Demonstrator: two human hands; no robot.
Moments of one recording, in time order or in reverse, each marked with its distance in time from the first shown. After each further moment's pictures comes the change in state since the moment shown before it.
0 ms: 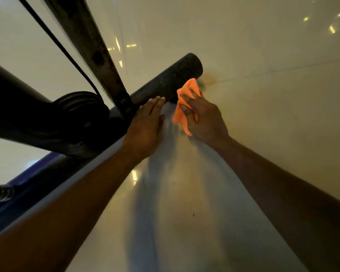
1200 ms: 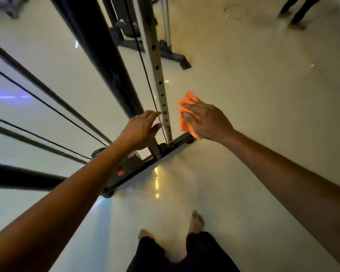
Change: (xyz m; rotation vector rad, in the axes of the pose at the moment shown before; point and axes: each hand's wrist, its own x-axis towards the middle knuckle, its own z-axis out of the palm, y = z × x) left_hand -0.133 0.384 -0.850 0.127 -0.234 -0.144; right_hand 0.037 -0.579 -0.750 -0.026 -0.218 -0.228
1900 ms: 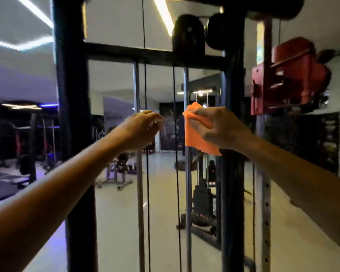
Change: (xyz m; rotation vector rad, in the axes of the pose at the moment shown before) left_hand -0.314 -0.110 -0.594 0.360 1.035 0.133; right_hand 0.167 -0.565 -0.317 -0.118 0.616 -0.722
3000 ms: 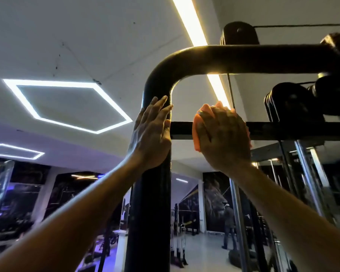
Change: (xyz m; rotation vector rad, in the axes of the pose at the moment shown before) left_hand 0.087 -0.208 -0.141 0.232 0.747 0.040; right_hand 0.301 -0.101 0.158 -0.261 0.768 -0.148
